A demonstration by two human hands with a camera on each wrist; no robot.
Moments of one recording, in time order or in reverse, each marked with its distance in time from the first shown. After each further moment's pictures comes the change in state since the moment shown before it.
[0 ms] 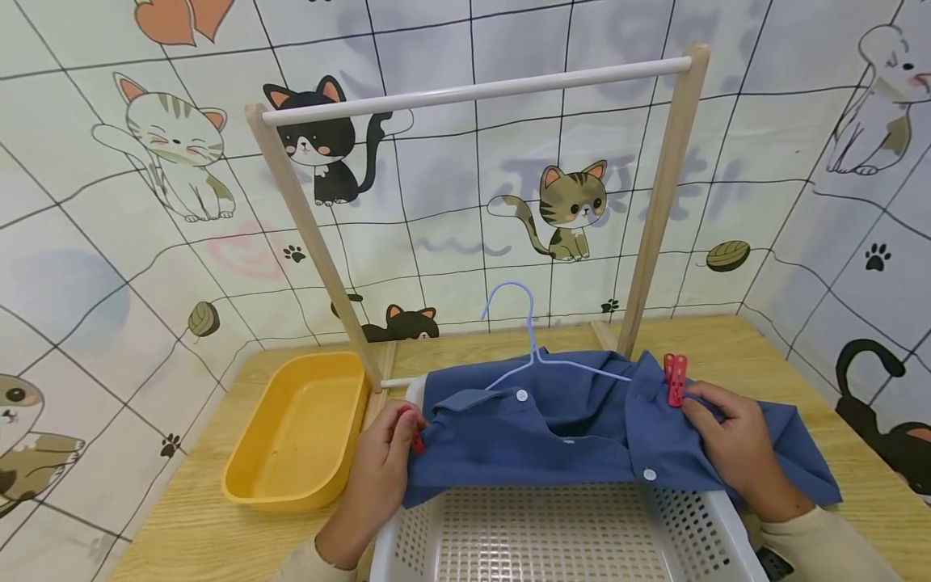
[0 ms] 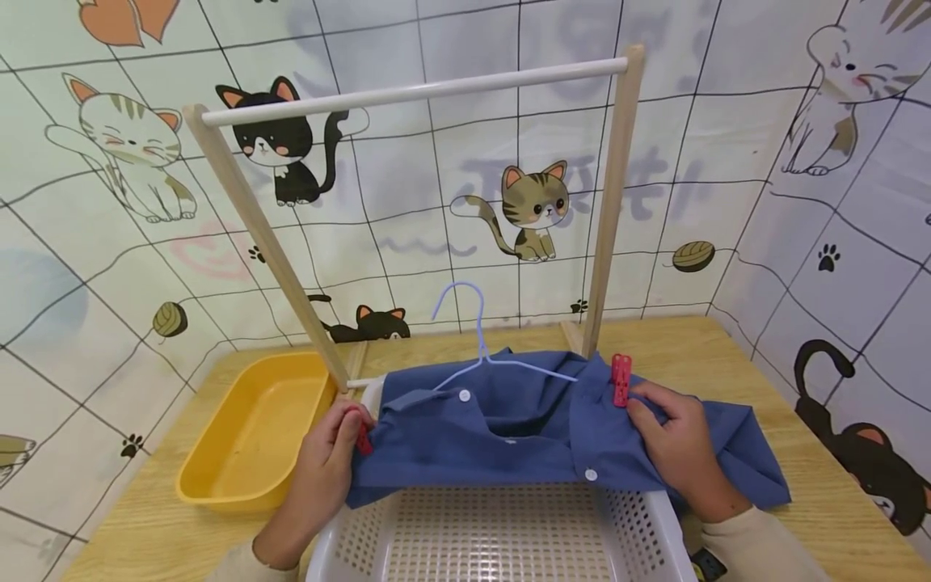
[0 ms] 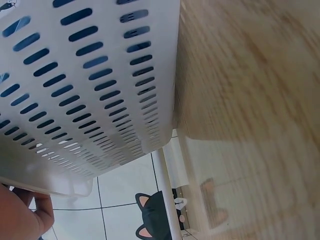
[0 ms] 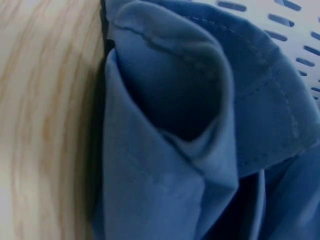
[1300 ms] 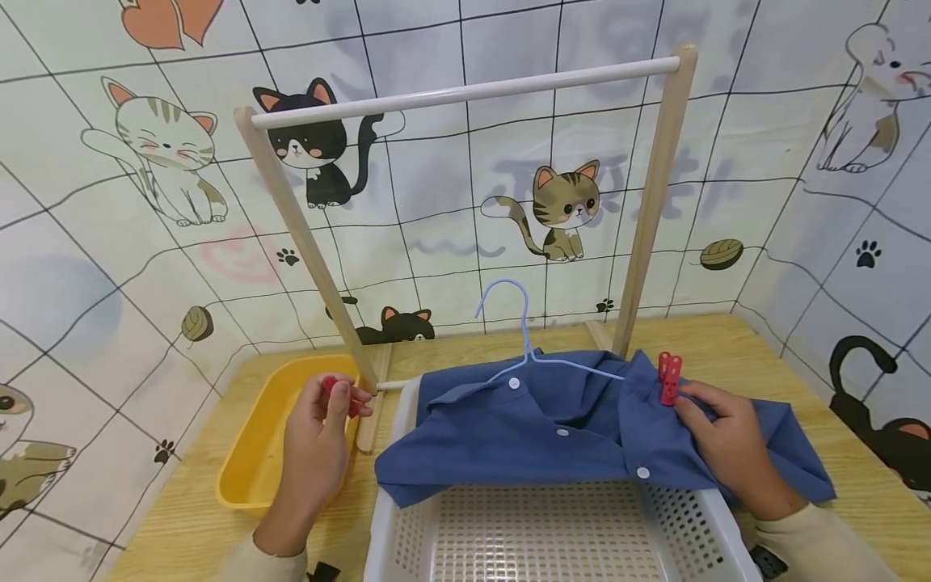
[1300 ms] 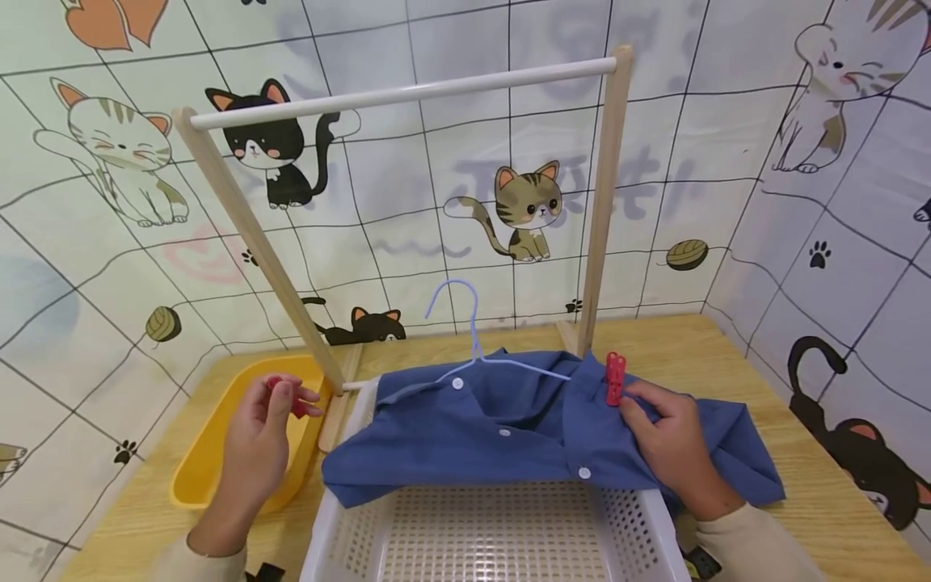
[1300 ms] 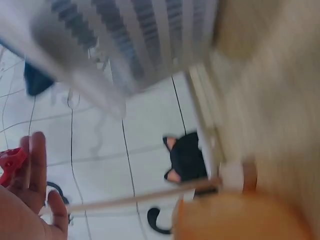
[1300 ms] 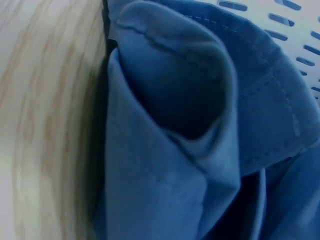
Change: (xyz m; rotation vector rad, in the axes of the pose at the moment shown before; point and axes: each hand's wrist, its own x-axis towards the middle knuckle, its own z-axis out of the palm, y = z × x) left_hand 0.025 0.008 -0.053 -0.036 0.129 -0.169; right_hand 0.001 -0.001 0.000 0.010 -0.004 -0.027
